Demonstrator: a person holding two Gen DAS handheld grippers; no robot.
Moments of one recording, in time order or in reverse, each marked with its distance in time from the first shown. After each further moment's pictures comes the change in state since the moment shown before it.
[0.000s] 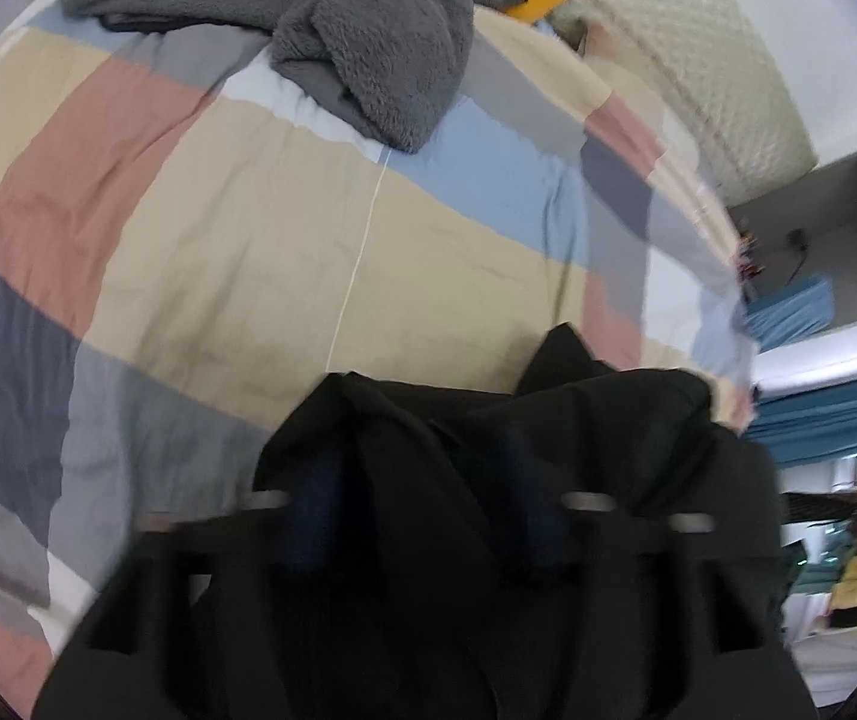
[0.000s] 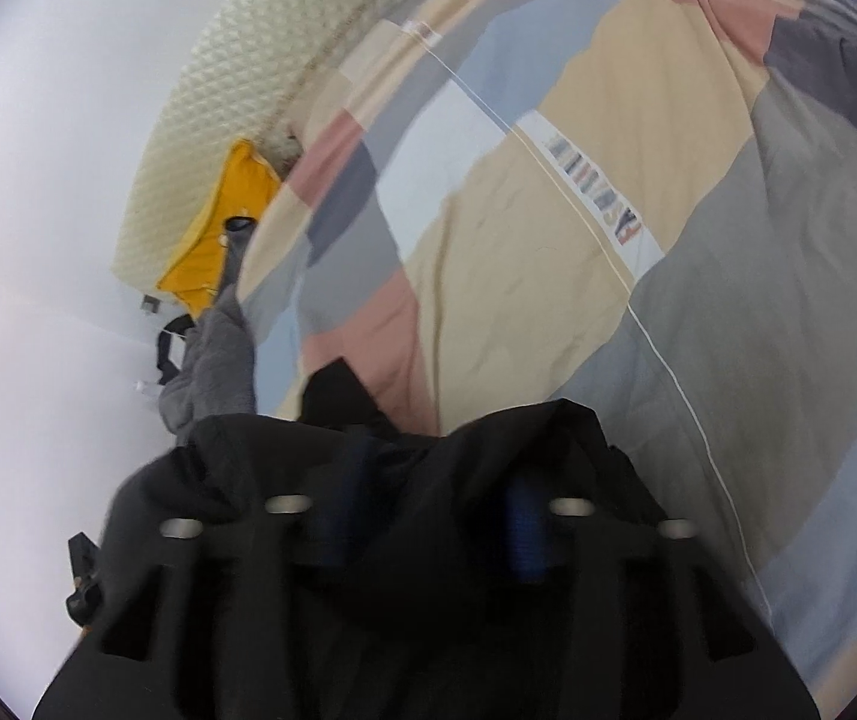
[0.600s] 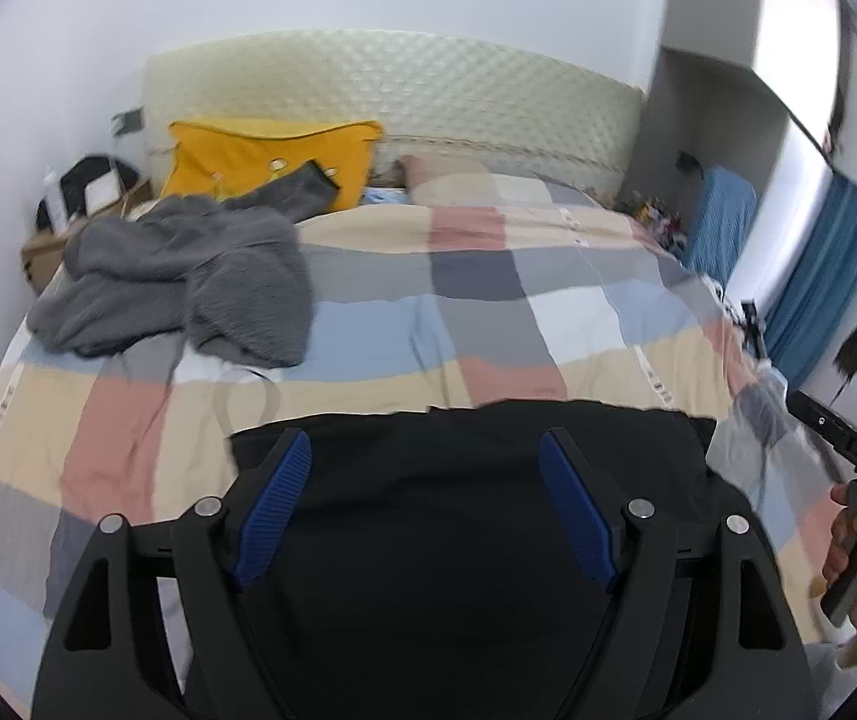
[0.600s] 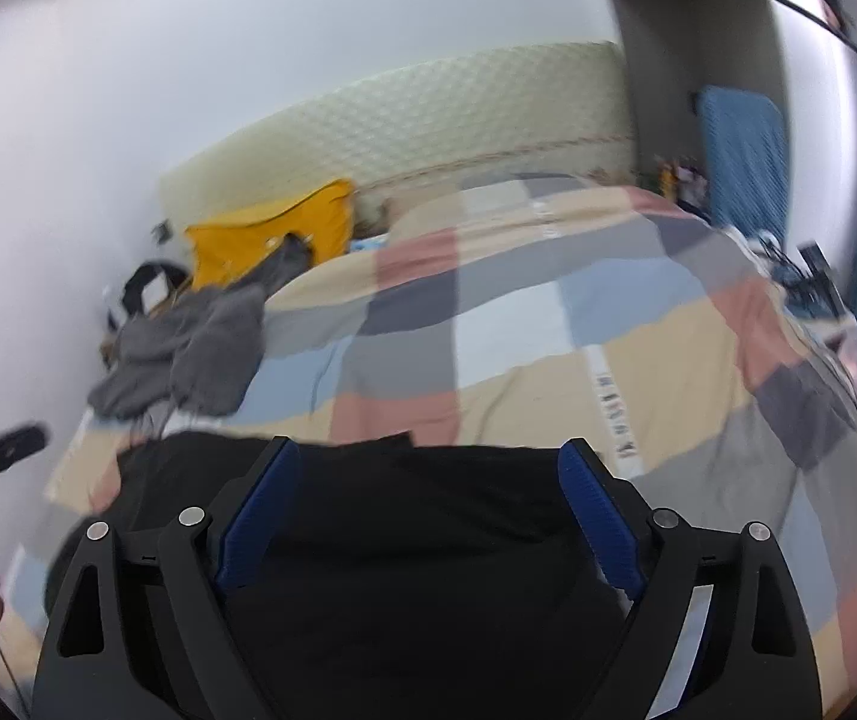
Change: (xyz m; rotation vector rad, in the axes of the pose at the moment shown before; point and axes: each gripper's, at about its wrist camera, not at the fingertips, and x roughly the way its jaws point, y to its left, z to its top) left arm -0.078 -0.146 -0.105 0.608 -0.436 0.099; right arm -0.044 0.153 -0.074 -0.617 -0.284 -0.230
